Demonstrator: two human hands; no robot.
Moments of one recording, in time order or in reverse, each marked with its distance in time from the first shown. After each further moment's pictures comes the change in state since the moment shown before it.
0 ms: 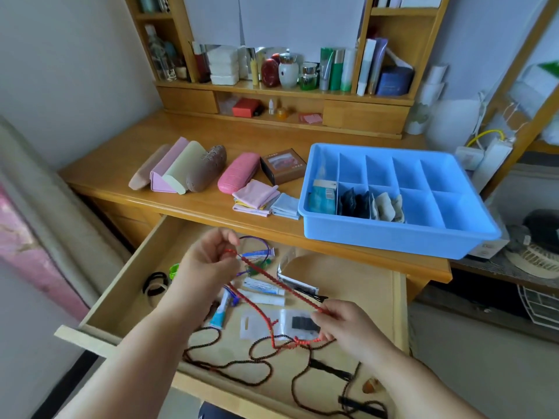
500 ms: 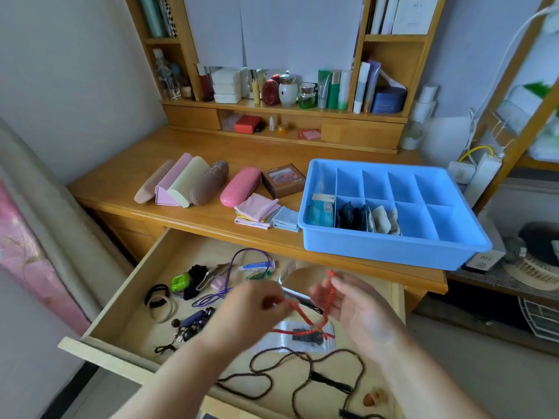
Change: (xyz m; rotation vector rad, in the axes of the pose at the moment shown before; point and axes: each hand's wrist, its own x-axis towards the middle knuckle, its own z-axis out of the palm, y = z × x) left_hand -0.020 -0.007 0.046 0.773 -0.197 0.151; right_hand -0.007 -0.043 -0.021 0.800 -0.056 -0.191
